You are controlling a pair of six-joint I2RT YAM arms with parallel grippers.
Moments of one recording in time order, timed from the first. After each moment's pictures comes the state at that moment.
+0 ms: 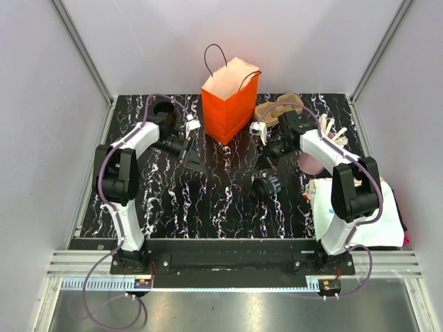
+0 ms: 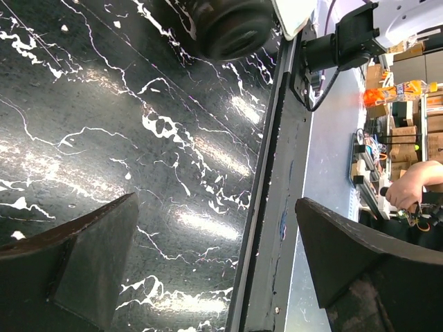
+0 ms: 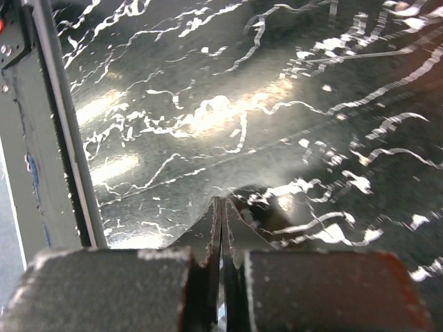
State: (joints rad) left arm -0.17 1.95 1.46 -1.05 1.21 0.56; right arm 0.31 1.77 1.32 -0.73 -0.88 -0.60
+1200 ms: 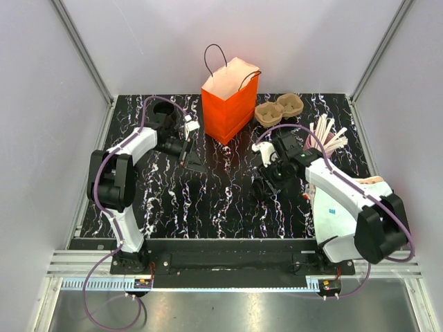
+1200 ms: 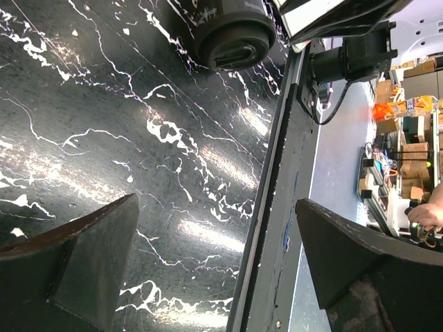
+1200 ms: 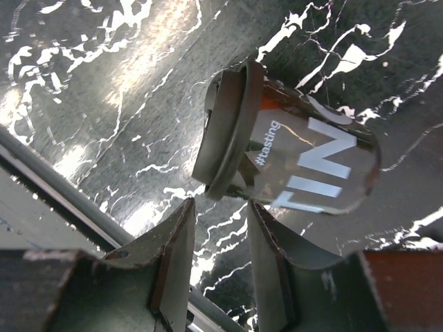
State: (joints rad) left arm -0.17 1.87 1.35 -0.88 1.19 0.42; right arm 0.50 1.39 1.02 -0.72 -0.27 -0.18
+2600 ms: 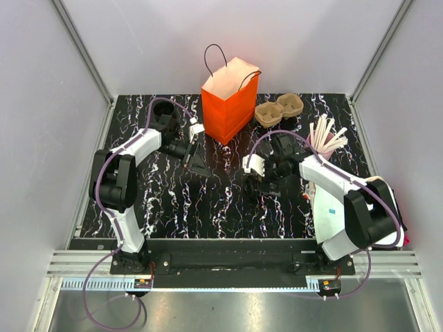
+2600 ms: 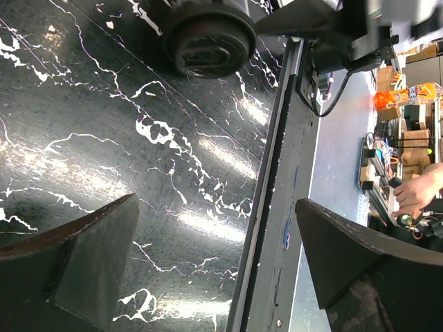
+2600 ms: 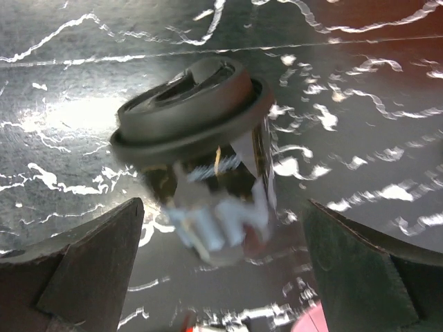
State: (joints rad) left arm -0.22 1.87 1.34 -0.86 1.18 0.42; right arm 0.46 1.52 1.01 -0.59 -0.39 -1.00
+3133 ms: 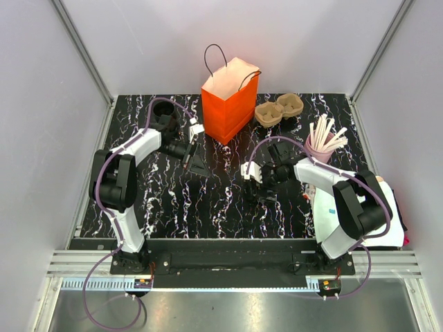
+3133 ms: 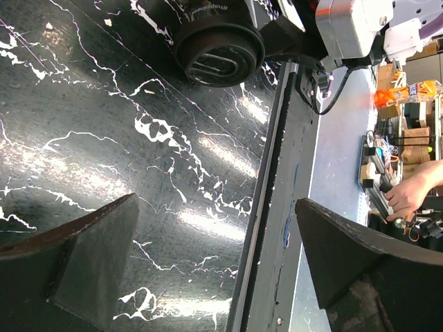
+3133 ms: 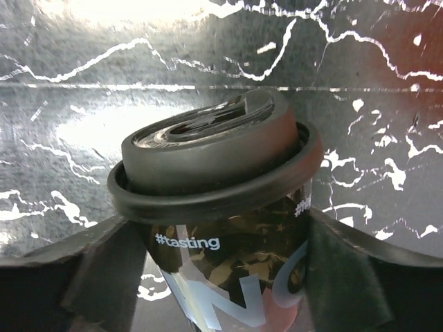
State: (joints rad) left arm -0.21 1.87 1.34 -0.88 1.18 0.44; right arm 0.46 1.62 0.92 -0.48 -0.54 -1.04
